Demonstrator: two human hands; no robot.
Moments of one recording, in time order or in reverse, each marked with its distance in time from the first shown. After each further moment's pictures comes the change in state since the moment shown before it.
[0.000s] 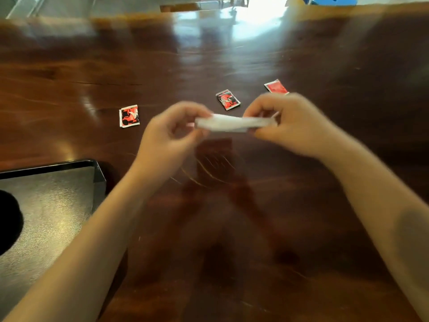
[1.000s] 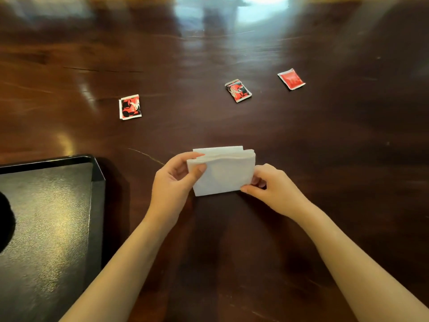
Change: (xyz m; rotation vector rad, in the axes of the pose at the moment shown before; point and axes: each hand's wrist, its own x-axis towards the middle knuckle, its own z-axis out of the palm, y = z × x) left_hand -0.046 -0.094 0.014 -0.239 0.215 -0.393; right_hand -0.044 0.082 0.116 0.019 -0.192 0.317
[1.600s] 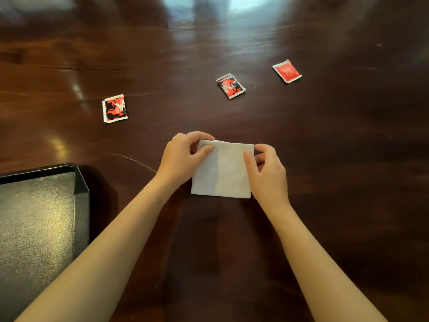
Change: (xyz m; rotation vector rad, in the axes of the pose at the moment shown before) left_hand 0.083 -0.008 0.021 0.698 -0.166 0.125; right_hand 0.030 -0.009 0.024 0.205 0.581 0.296
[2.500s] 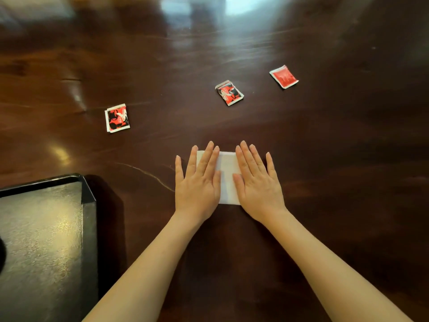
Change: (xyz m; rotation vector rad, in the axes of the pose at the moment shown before) left_hand -0.037 -0.014 0.049 0.650 -0.009 0.100; right_hand 0.002 0.032 0.016 -0.692 -0.205 -0.453
